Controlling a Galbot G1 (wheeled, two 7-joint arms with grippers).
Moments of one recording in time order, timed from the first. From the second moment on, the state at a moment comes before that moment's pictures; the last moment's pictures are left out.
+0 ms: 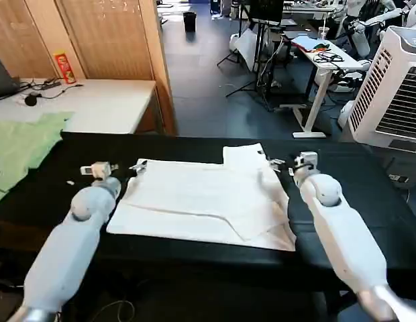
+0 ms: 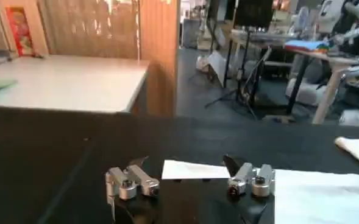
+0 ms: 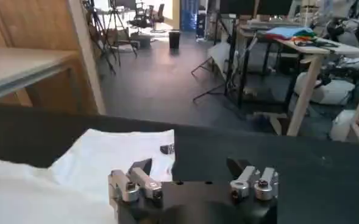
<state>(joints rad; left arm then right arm) 0.62 -1.08 -0.26 -1.33 -0.66 0.52 -0.09 -0.47 1.17 0.18 1.17 0.53 -0.52 0.01</state>
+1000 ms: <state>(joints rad) 0.46 -1.13 -0.19 -1.01 -0.59 0.51 0.02 -0.33 1.31 0.12 0.83 0.45 -0.49 -0.06</state>
